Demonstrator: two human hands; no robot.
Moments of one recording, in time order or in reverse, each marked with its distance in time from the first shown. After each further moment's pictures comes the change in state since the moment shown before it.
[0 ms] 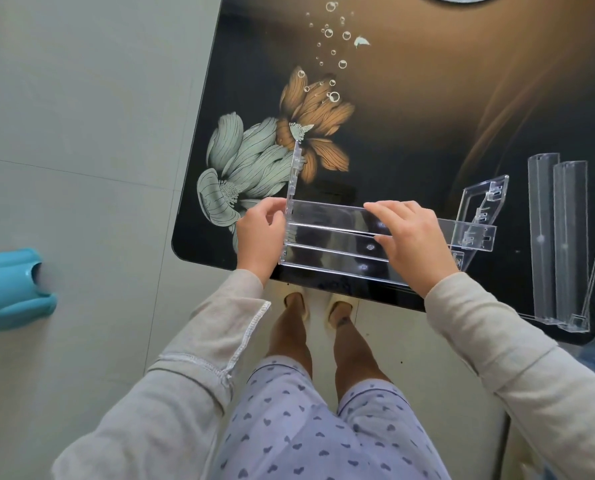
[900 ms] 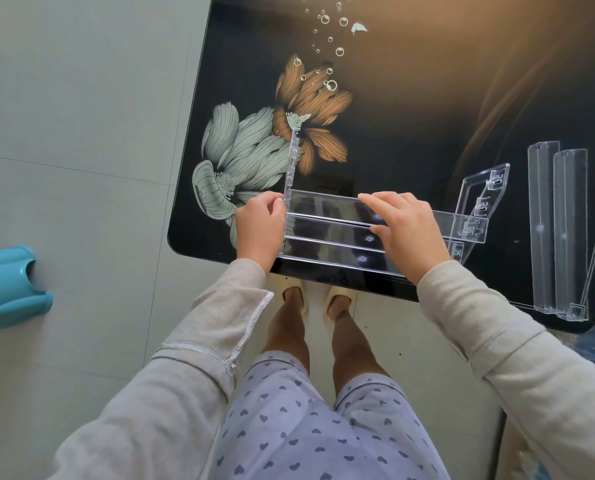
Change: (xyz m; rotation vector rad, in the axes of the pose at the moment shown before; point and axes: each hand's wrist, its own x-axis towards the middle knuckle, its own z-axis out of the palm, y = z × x) left_hand 0.002 0.002 0.004 0.086 0.023 0.001; right_hand 0.005 -0.001 0.008 0.010 -0.076 0.075
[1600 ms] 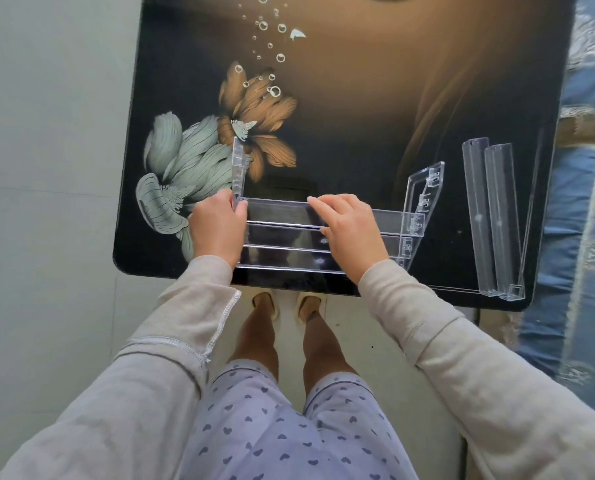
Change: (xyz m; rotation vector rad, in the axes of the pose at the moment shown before) left_hand 0.016 0.012 0.014 0.331 0.034 0.100; right_hand 0.002 0.004 0.013 -0.021 0.065 -0.024
